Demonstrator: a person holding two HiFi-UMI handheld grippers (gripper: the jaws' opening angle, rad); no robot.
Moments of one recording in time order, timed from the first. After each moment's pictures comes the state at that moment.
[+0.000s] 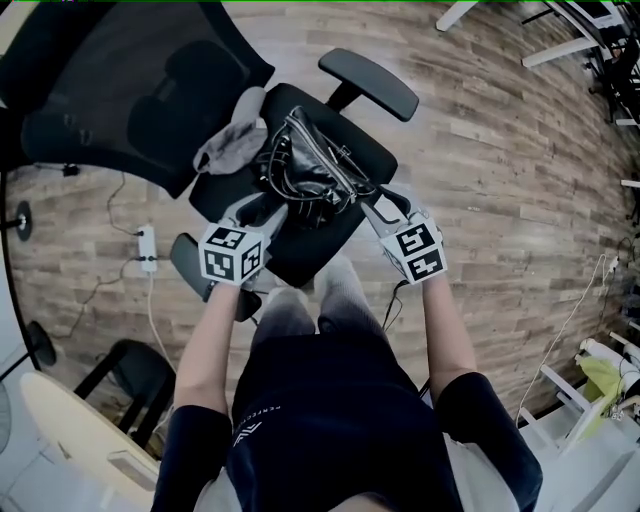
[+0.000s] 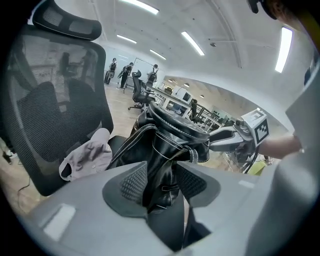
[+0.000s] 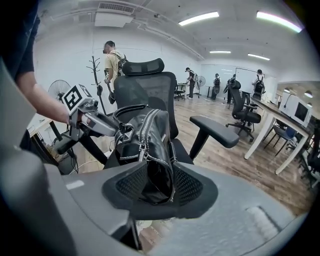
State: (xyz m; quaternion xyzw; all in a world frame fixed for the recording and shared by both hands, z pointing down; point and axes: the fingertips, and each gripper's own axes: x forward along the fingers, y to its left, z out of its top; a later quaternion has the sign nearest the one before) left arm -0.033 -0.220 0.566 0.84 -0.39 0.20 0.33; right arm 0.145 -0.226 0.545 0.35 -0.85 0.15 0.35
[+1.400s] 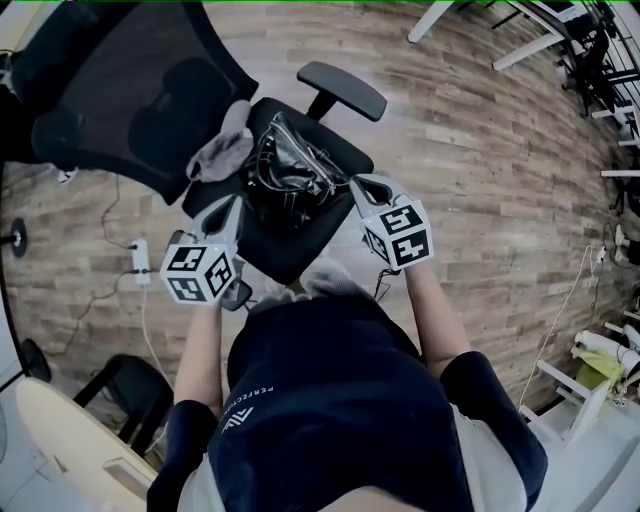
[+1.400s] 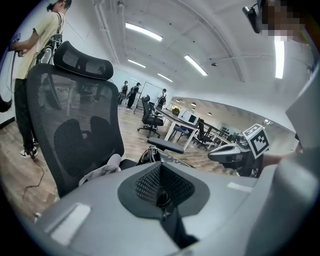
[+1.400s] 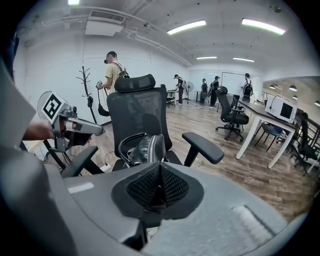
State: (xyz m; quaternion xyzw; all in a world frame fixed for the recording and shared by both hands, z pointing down) left arm -0.072 -0.205 0.452 0.83 -0.48 0.11 0.28; right arm 0.137 -0.228 0.460 0.41 -0.84 0.17 0.31
